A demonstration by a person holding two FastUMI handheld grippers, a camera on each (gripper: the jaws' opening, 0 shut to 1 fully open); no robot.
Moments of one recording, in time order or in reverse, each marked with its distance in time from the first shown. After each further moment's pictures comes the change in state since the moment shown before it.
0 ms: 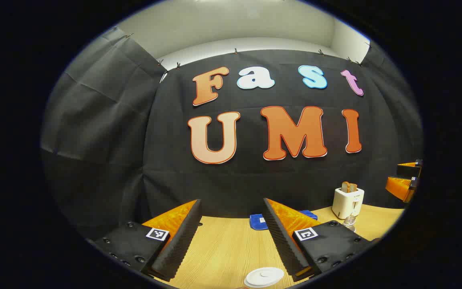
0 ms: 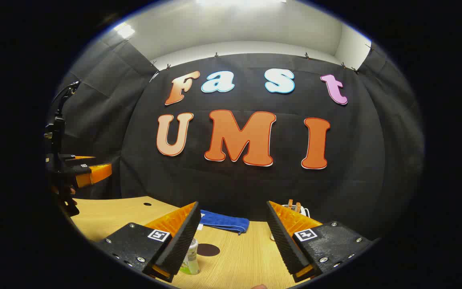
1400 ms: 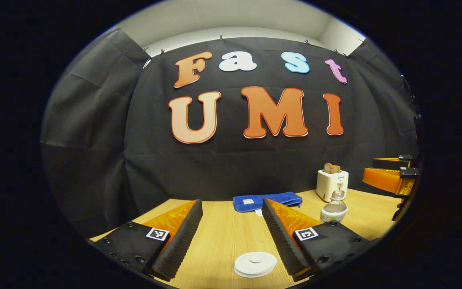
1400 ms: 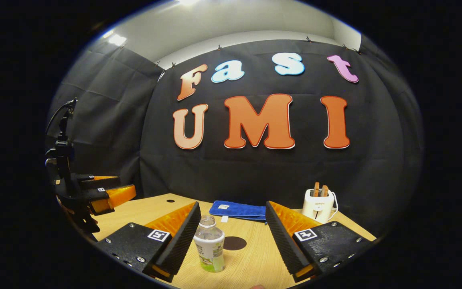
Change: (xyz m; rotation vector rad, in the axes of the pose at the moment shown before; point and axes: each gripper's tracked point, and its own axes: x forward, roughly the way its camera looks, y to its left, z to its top) left arm -0.013 -0.033 -0.075 -0.012 0.132 -0.153; right arm 0.003 0.048 -0.046 0.092 0.087 0.162
